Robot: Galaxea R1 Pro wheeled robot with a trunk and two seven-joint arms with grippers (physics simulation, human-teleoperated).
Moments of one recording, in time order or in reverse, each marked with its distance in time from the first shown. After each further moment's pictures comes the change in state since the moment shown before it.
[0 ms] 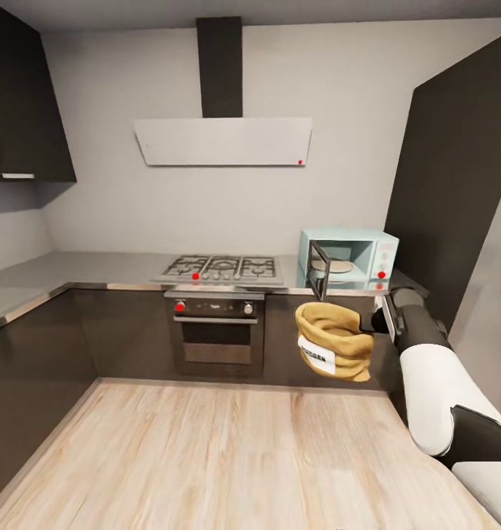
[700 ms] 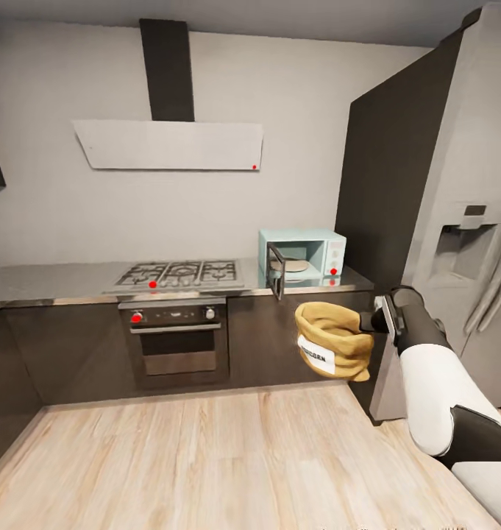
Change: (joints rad) left arm 0.000 -0.002 -0.001 0.000 -0.002 0.000 0.000; right arm 0.000 0.001 0.000 -0.002 -0.001 0.000 0.001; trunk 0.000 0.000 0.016
